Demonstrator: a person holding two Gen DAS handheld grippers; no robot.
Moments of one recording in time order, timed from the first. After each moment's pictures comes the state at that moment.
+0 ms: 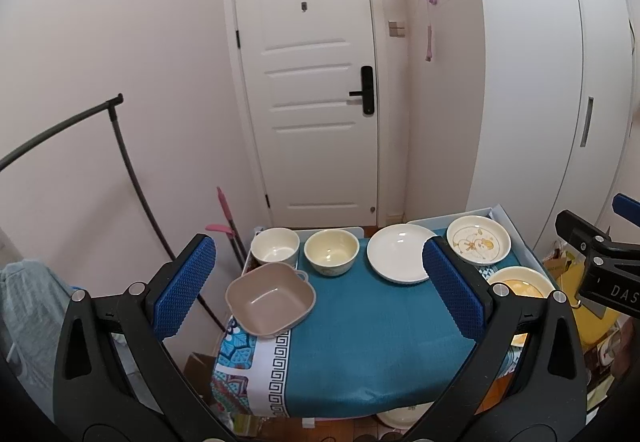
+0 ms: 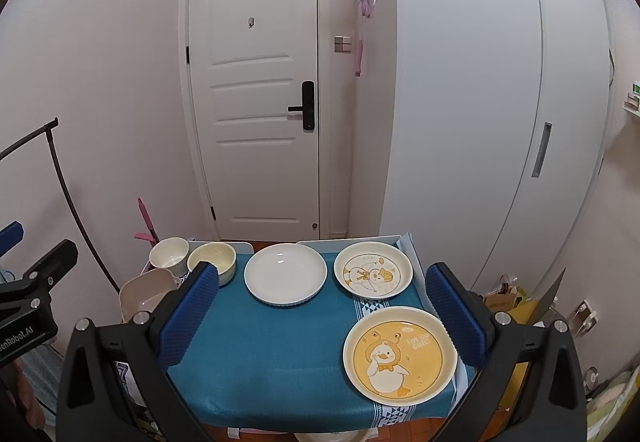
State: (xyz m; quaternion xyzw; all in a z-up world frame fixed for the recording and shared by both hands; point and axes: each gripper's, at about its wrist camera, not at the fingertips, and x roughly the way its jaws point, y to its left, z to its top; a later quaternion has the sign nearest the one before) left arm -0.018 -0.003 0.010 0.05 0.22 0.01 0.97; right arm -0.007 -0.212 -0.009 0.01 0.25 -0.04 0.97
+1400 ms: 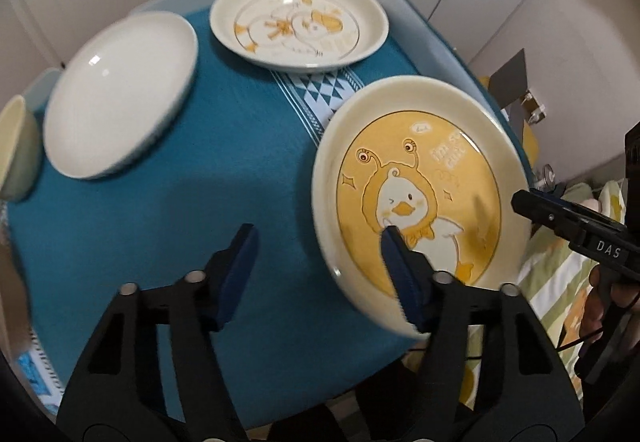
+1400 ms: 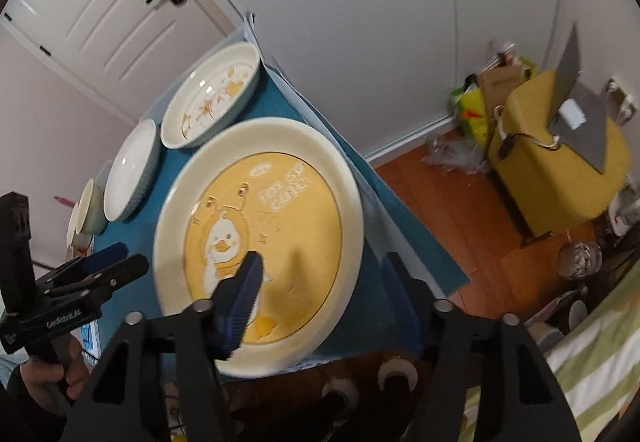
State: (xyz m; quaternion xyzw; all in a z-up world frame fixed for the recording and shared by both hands) left arm 0.170 -0.241 -0.266 0.09 0.58 -0.26 0.77; right arm 0.061 -0.458 -0.269 0.27 0.51 -0.05 0.81
